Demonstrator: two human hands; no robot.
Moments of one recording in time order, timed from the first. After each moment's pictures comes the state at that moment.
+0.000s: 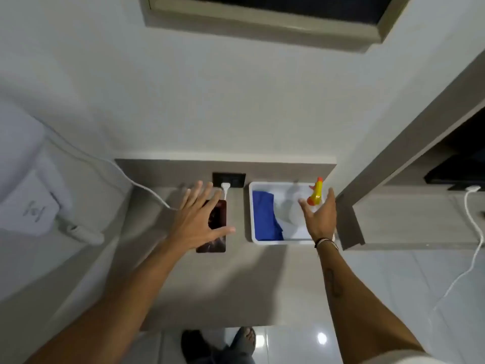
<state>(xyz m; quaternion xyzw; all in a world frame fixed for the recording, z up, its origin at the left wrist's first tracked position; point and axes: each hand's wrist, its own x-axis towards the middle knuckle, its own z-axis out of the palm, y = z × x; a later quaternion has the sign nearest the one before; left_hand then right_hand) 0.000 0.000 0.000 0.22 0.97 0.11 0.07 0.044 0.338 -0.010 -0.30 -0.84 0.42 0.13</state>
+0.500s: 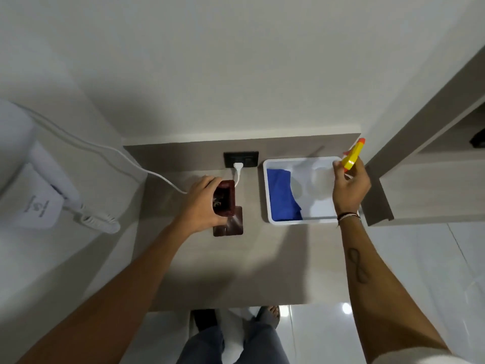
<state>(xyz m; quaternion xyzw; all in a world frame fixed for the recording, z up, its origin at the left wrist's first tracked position) -0.007 -0.012 -0.001 0.18 0.95 0.23 0.12 0.022 0.353 -0.023 -0.29 -0.76 0.50 0.29</state>
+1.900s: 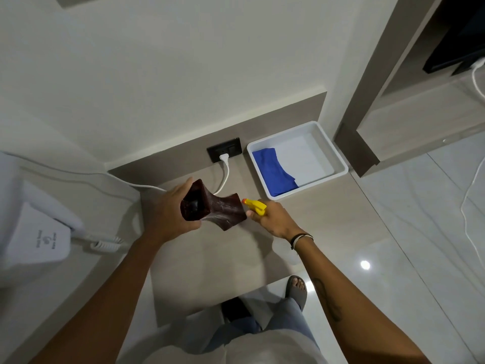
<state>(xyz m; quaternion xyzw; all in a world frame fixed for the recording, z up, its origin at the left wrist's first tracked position) -0.017 -0.101 0.002 0.29 0.93 0.20 0.12 0.109 0.179 -0.062 -0.13 -0.85 0.50 -0.11</state>
